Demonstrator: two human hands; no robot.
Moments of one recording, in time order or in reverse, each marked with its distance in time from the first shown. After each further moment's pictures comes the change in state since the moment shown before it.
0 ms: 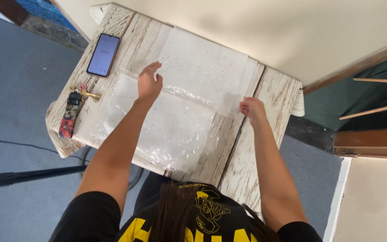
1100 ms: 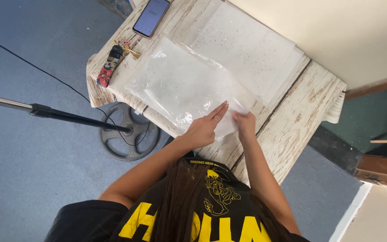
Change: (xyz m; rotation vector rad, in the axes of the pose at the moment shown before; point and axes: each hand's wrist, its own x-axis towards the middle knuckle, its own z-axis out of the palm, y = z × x) left_hand -0.223 0.209 -0.124 -0.075 -0.732 0.021; right_hand -0.142 0.128 0.083 -0.081 -0.129 -0.244
